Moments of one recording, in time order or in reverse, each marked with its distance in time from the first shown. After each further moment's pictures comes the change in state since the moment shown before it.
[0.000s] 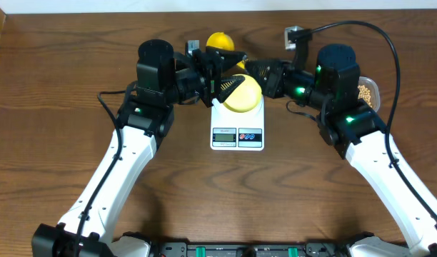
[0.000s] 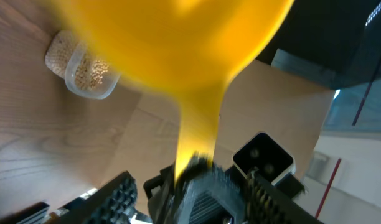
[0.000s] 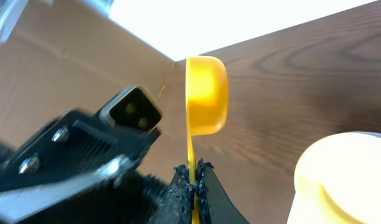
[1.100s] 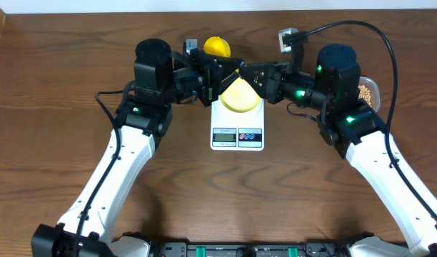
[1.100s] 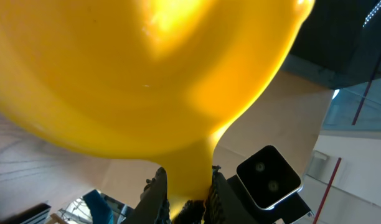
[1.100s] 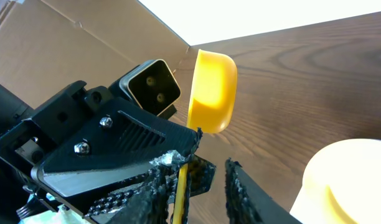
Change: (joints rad) left arm 0.011 0.000 0.000 0.000 0.010 0.003; right arm -0.001 0.000 0.000 0.000 -0.128 -0.124
